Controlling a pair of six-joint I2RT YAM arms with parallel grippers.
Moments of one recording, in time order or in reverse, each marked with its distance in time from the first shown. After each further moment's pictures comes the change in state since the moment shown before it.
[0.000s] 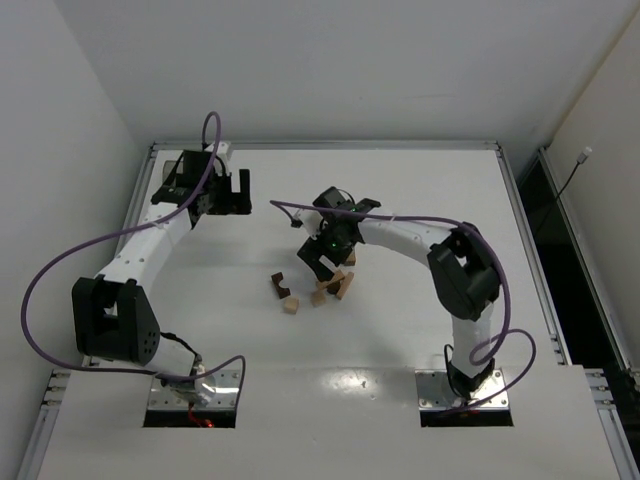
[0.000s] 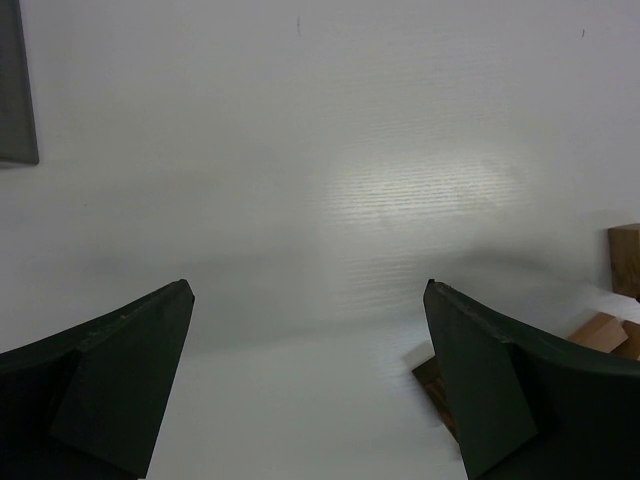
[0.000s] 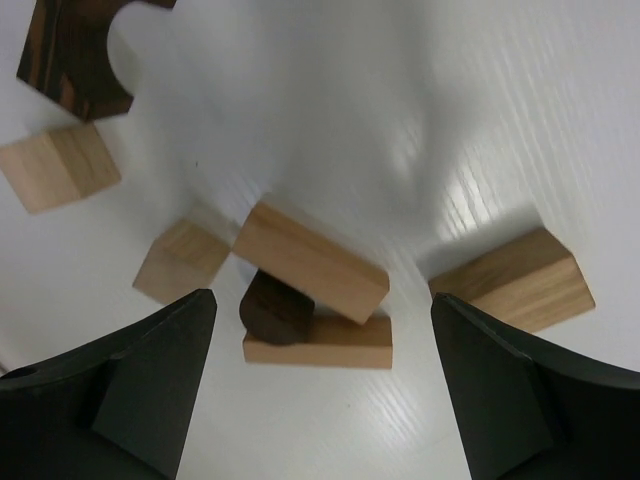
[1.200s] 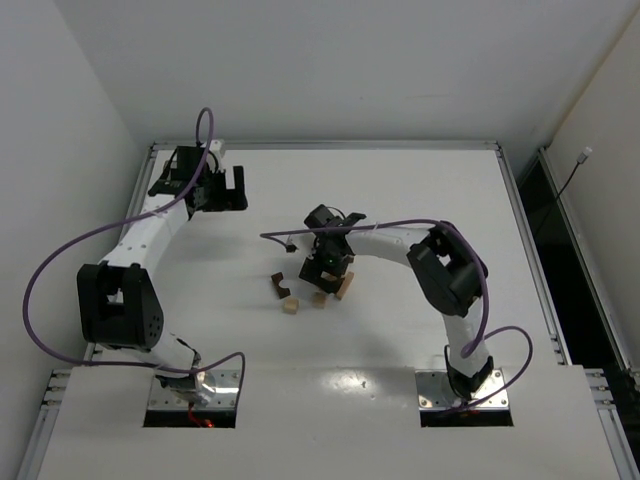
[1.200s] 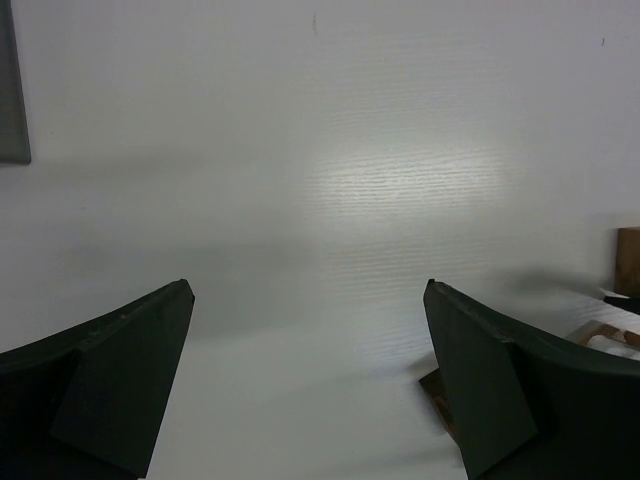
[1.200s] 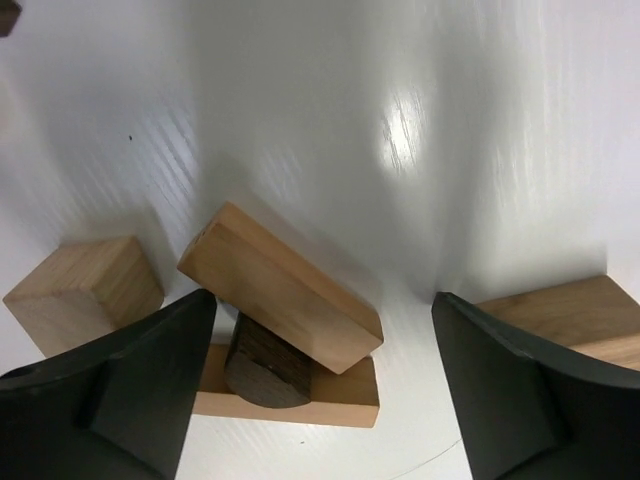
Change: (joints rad) left arm 0.066 0.079 0.042 -0.008 0.061 0.000; right arm 0.046 0.109 -0.031 0.048 0.101 -0.170
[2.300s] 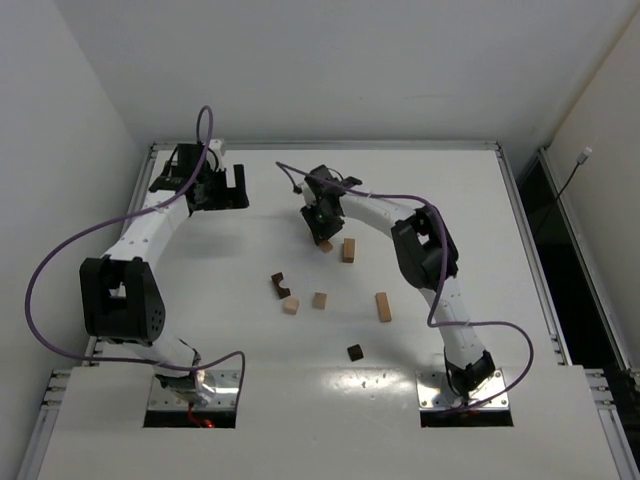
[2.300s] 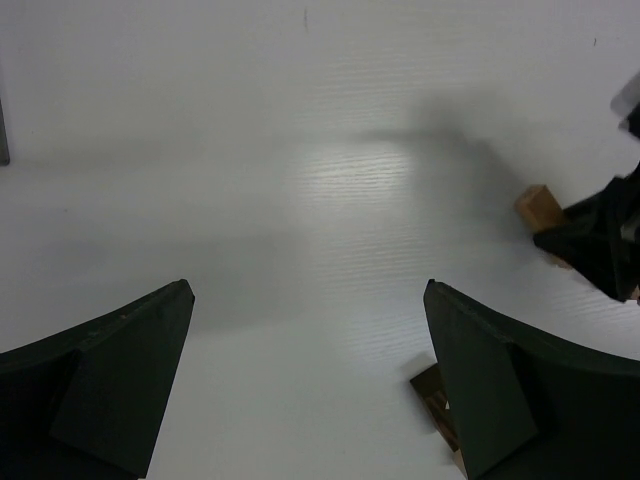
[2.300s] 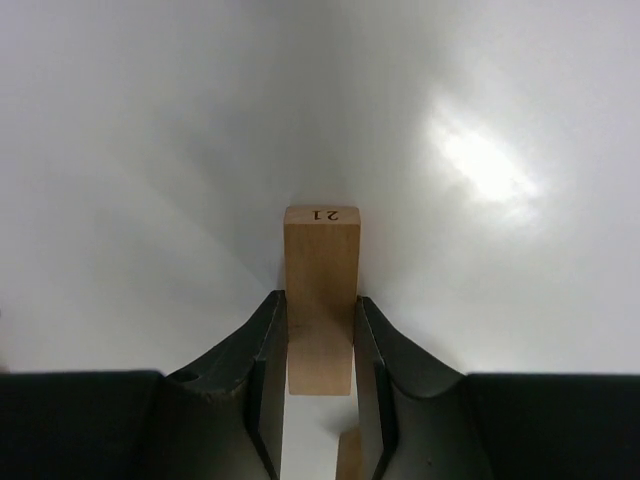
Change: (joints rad) left arm 0.008 0.037 0.034 -0.014 0.032 -0.014; right arm -0.127 0.285 0.462 -0.095 -0.005 0.384
